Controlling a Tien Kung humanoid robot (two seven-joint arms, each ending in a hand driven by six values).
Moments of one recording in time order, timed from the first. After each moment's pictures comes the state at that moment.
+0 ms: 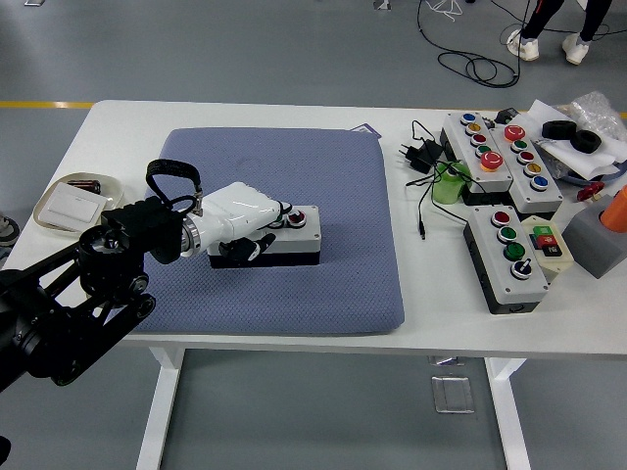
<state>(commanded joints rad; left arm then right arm) -0.68 0.31 -0.81 -1.29 2.27 -0.31 0.00 0.14 -0.14 1.04 0.18 -1.36 -0.03 -0.33</state>
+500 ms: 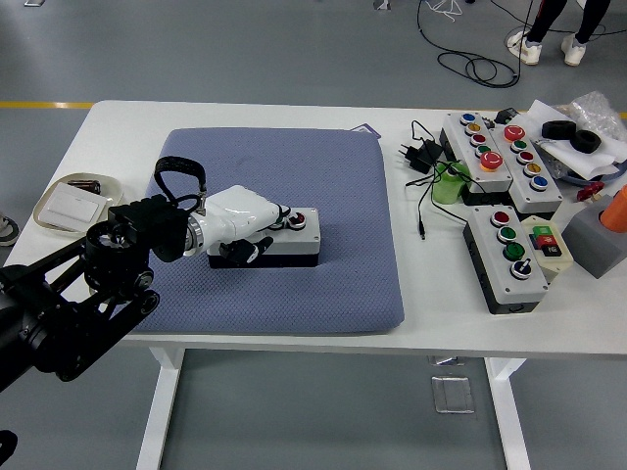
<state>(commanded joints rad) -0.71 0.29 -0.79 -1.26 2.27 -0.38 0.02 0.14 -0.14 1.04 0.18 -1.36 -0.03 -0.33</state>
